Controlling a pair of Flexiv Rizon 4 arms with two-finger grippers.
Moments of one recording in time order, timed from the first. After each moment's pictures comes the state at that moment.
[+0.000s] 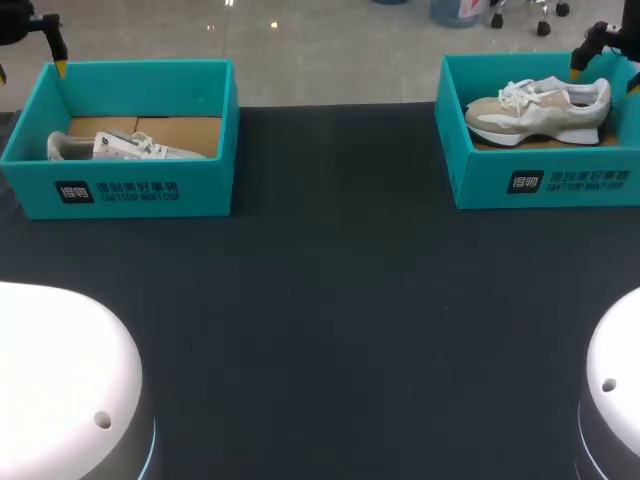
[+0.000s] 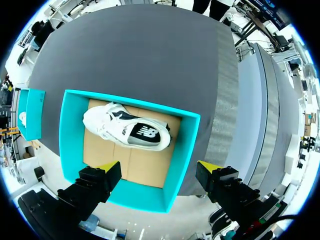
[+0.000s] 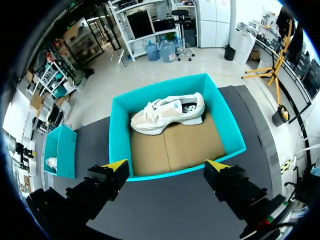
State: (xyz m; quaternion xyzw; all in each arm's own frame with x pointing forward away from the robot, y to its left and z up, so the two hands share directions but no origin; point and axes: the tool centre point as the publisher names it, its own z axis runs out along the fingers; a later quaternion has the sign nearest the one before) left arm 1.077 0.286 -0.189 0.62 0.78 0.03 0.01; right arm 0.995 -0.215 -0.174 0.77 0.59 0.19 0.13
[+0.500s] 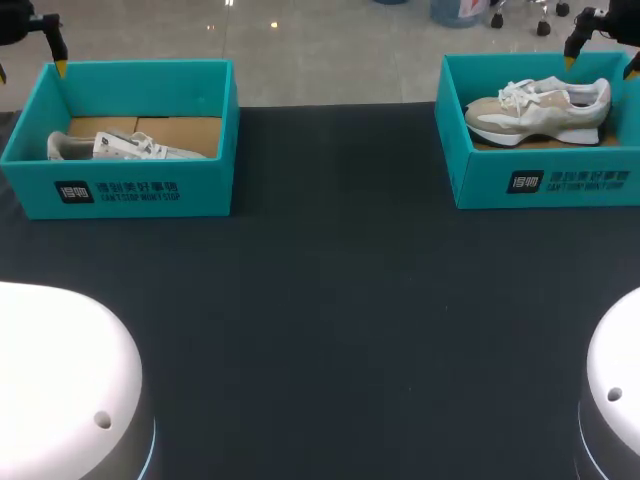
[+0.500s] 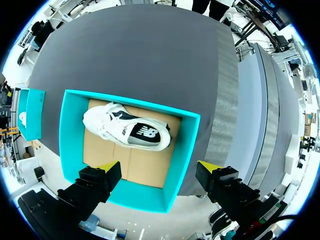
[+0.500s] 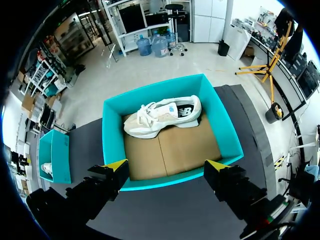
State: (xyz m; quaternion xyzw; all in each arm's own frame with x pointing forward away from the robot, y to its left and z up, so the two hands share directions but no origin) left arm 1.077 0.287 -0.189 0.62 0.78 0.03 0.01; right arm 1.020 -0.216 -0.172 0.78 0.59 0.16 0.13
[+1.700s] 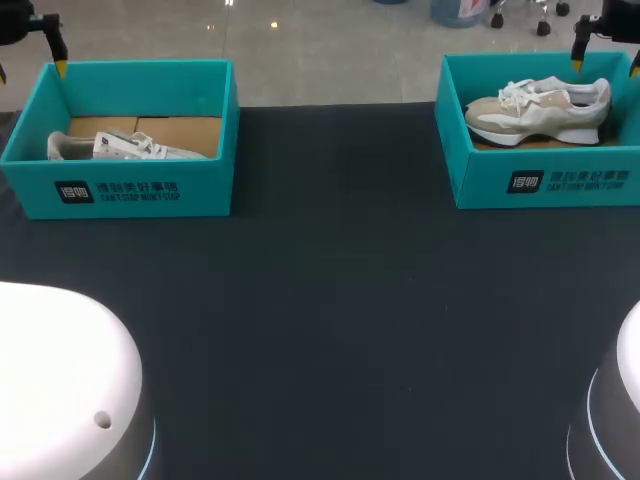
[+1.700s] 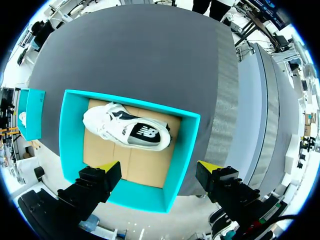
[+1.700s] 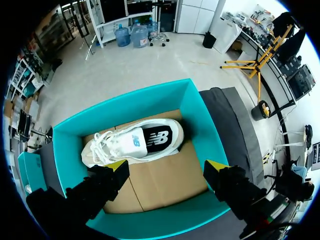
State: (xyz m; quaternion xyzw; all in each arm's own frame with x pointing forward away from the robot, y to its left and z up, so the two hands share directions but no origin) left arm 1.077 0.287 -0.189 0.62 0.78 0.03 0.01; right arm 1.133 -0.296 -0.250 0.80 0.58 0.05 0.14
